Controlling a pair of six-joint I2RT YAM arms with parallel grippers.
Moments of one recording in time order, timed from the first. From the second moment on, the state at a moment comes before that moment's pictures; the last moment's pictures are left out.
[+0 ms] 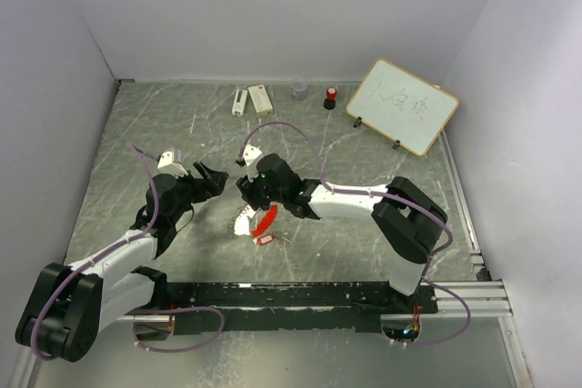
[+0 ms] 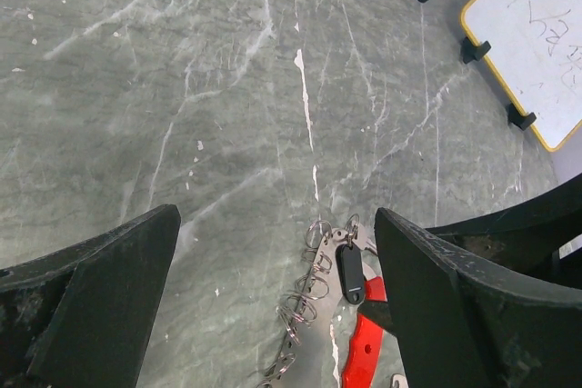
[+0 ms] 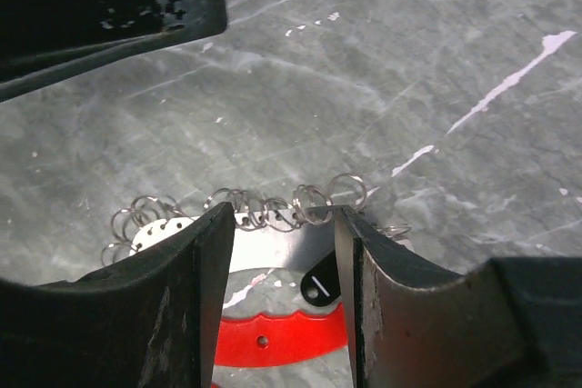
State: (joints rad) left arm -0.30 1.03 0.24 0.53 0.04 -0.63; right arm 0.95 1.77 1.02 0.19 0.02 0.05
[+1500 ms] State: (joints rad) left arm -0.28 1.02 0.23 0.50 0.03 -0.63; right arm 0.94 1.90 1.09 0.15 0.06 0.03
